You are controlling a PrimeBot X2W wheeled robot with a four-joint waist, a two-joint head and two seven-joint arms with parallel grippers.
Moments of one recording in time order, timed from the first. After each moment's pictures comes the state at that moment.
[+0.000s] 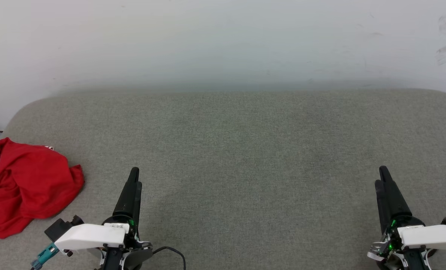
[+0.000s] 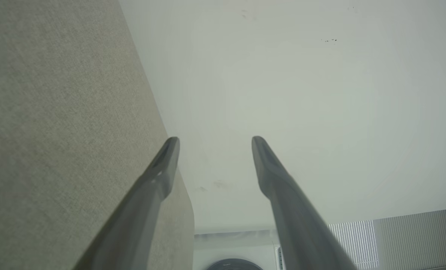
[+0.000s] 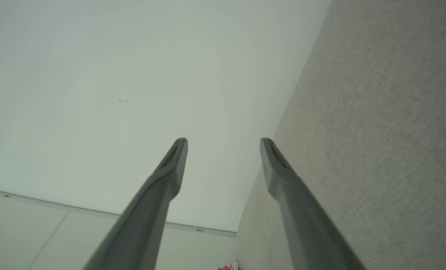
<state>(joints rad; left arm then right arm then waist) -0.07 0.05 -0.03 0.17 -1.53 -0.13 0.00 -0.04 -0.05 -0.05 0.15 1.47 0.13 0.00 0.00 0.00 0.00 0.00</state>
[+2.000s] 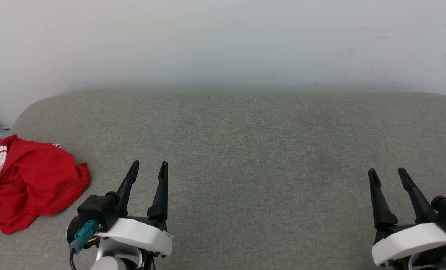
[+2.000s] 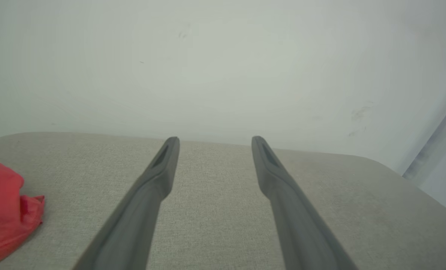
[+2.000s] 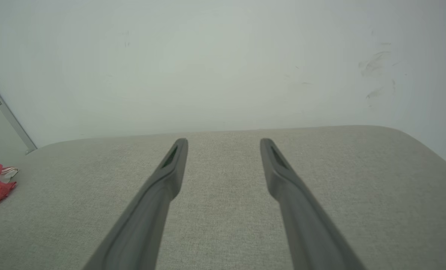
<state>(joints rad) -0.08 0.08 -0.13 0.07 -0.32 -0.07 -0.19 0.04 -0.05 -0.08 -0.09 0.21 0.13 -0.01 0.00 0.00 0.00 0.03</state>
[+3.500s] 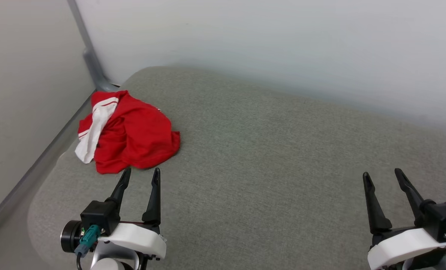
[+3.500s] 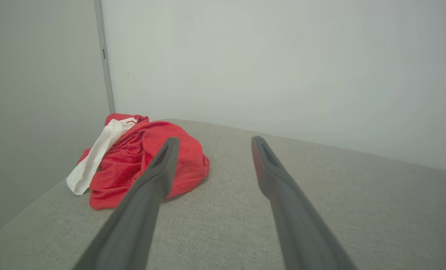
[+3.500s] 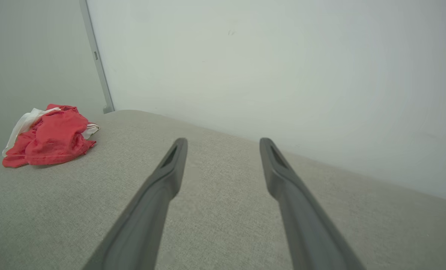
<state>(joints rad) -0.09 0.05 -0.06 0.19 -0.16 -0.10 -0.26 0.07 -0.05 -0.06 -0.13 0.06 0.13 -0.02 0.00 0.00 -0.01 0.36</state>
